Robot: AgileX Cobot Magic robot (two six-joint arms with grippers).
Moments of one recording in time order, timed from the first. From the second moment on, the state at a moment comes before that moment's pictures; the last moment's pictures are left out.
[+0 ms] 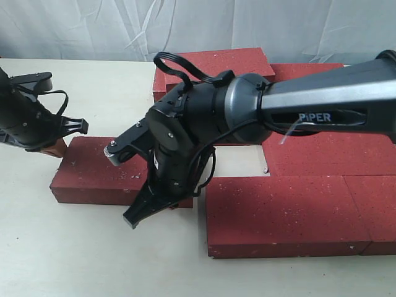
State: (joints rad) left arm -0.07 1.81 -1.00 -0.33 0.56 0.14; right arm 0.93 2.02 -1.35 -0.04 0.78 0.07
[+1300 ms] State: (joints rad) left arm -0.08 1.81 -1.00 -0.38 0.59 0.20; right arm 0.93 2.02 -1.35 -0.25 0.73 0.24
